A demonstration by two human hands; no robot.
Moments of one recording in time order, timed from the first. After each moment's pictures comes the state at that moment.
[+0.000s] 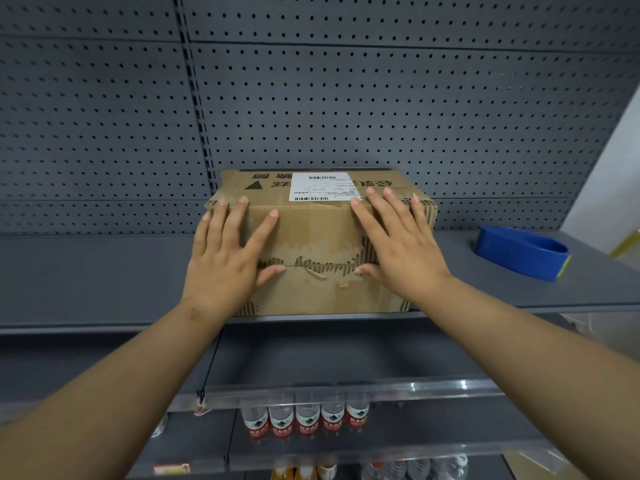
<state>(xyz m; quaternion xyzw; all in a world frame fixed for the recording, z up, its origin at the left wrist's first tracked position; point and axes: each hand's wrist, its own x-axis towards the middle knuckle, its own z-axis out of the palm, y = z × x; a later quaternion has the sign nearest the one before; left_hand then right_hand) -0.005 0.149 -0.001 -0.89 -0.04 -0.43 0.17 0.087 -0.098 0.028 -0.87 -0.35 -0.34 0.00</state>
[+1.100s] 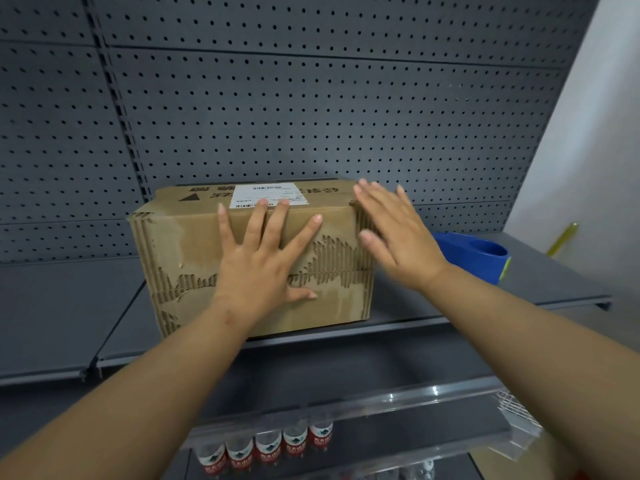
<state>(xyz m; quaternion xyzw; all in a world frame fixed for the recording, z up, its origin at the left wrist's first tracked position) 0.055 0.048 0.026 -0.91 0.02 -0.37 0.20 0.135 -0.166 0.051 -0.83 -0.41 -0.33 0.17</state>
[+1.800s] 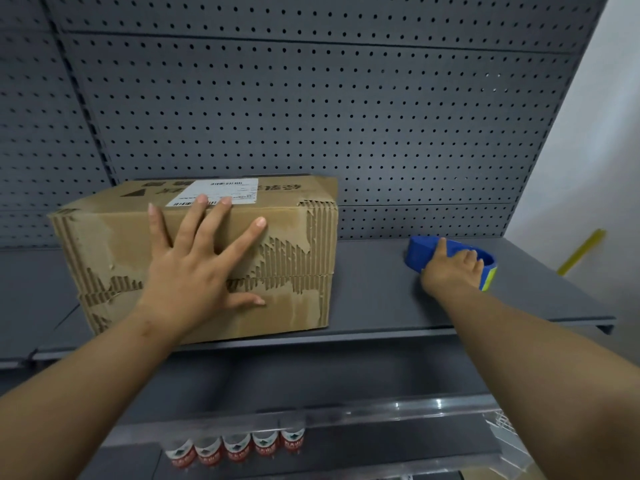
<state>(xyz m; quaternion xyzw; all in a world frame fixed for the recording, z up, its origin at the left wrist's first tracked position) 0.058 0.033 0.019 -0.89 0.01 -0.38 0.23 0.247 -0.282 -0.020 -1.00 0.07 -0.01 0.02</state>
